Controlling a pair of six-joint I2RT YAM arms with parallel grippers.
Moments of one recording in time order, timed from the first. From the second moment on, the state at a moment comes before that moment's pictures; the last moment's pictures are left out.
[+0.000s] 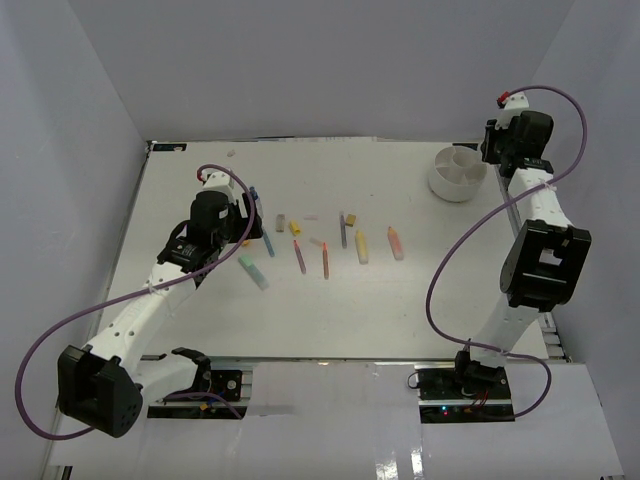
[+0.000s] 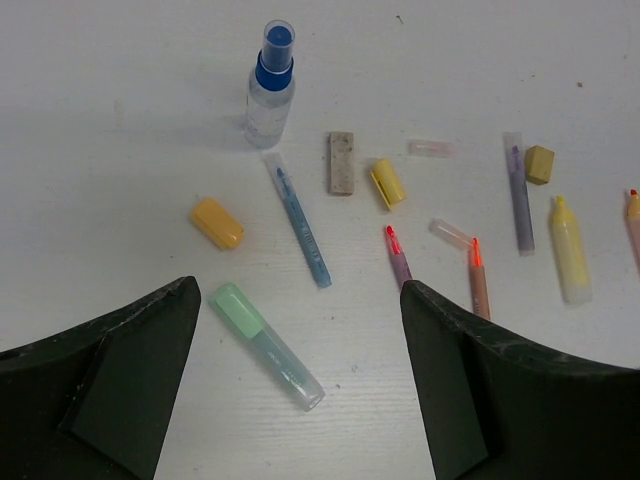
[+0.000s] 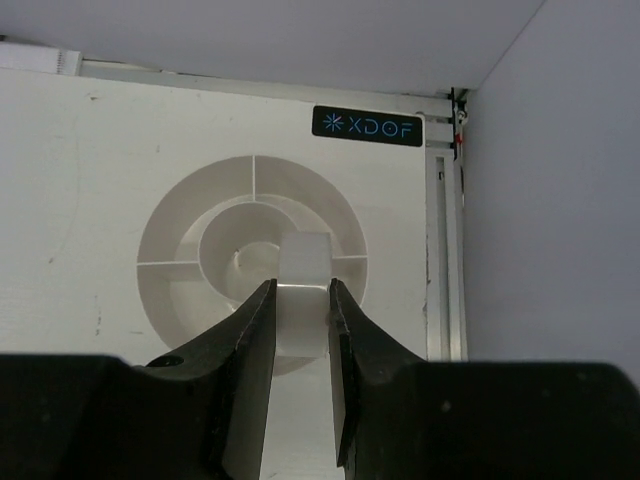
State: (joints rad) left arm -0.37 1.10 0.88 -0.29 -0.19 -0.33; right arm -0.19 1.81 1.51 -0.11 -0.20 -0.19
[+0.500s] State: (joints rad) left arm -0.37 1.14 0.88 -0.29 -0.20 -0.31; right arm -0.25 2.04 1.73 -0.03 -0.48 -0.34
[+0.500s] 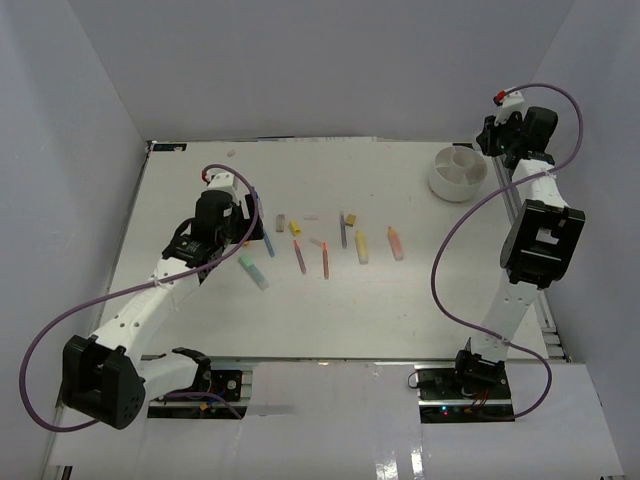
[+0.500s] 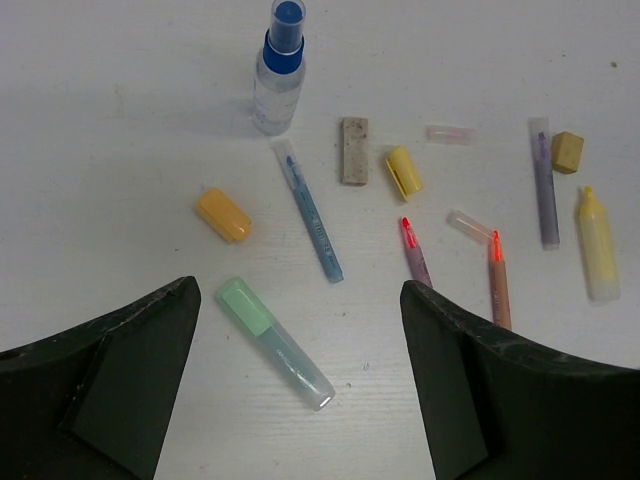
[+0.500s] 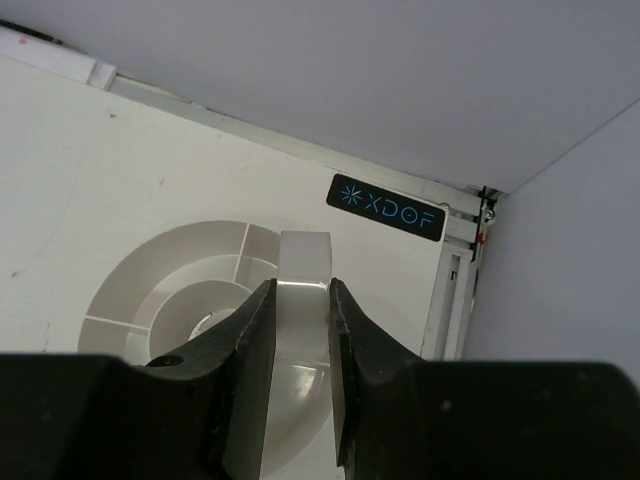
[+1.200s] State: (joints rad) left arm -0.37 1.19 0.88 -0.30 -0.19 -0.31; right arm -0.28 2.14 1.73 -0.03 -0.58 -0.40
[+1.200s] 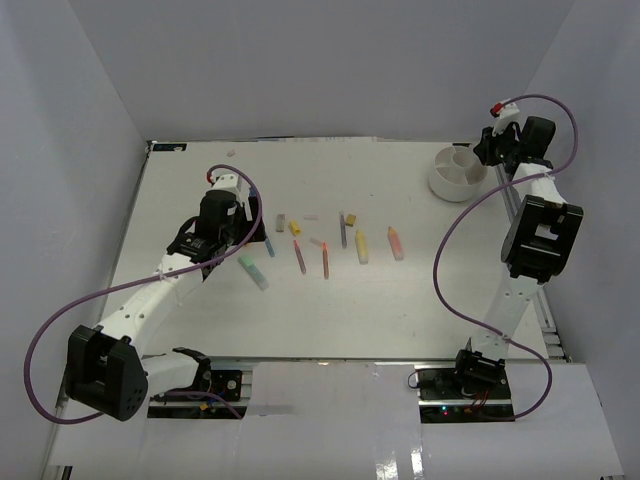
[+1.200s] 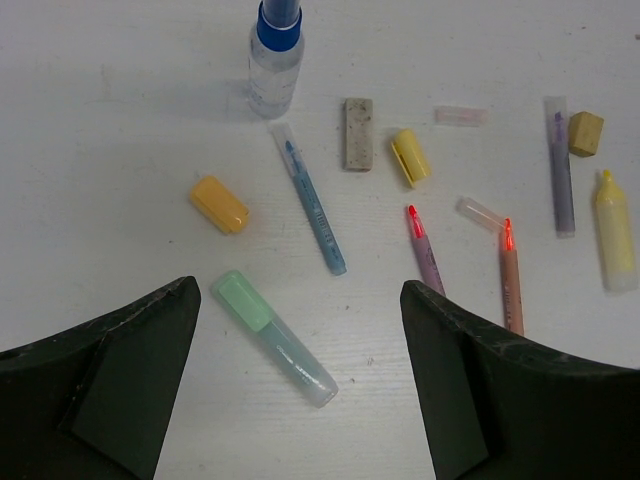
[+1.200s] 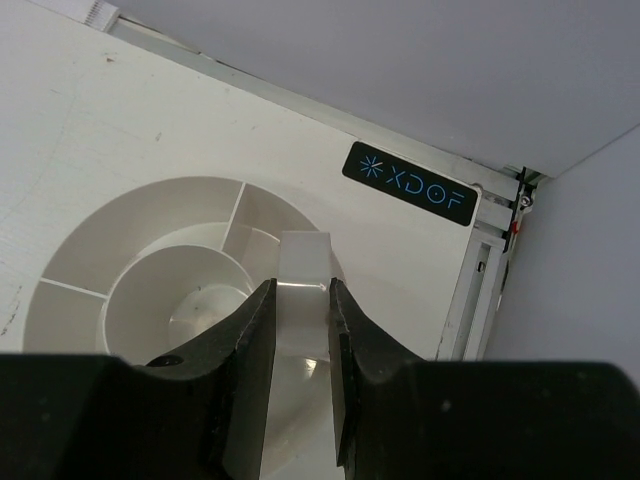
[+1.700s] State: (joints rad) left arm -0.37 1.19 0.88 -0.30 -0.17 -0.31; right arm -0.28 2.16 1.75 -0.03 -0.58 -0.40
